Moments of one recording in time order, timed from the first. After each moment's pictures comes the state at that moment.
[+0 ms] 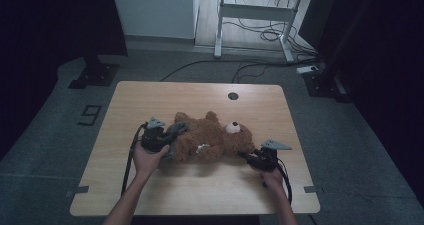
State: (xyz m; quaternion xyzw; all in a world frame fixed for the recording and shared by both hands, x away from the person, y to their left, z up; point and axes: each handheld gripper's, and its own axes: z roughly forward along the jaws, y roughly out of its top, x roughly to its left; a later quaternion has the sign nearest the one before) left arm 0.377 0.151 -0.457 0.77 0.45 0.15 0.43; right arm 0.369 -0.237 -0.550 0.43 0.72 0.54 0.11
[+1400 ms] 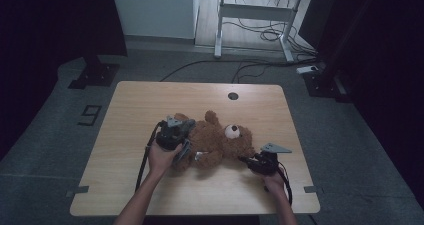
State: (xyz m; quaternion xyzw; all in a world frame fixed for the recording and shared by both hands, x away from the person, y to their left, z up) left arm 0.393 0.124 -0.480 0.78 0.47 0.17 0.37; right arm 0.357 -0.237 -0.551 0.43 0.73 0.52 0.11
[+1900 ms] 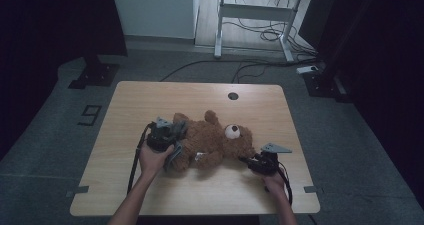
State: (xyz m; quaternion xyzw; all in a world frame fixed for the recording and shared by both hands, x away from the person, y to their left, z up) left arm 0.385 0.138 -0.460 0.77 0.47 0.17 0.39; right arm 0.356 -0.238 -0.551 0.43 0.73 0.52 0.11
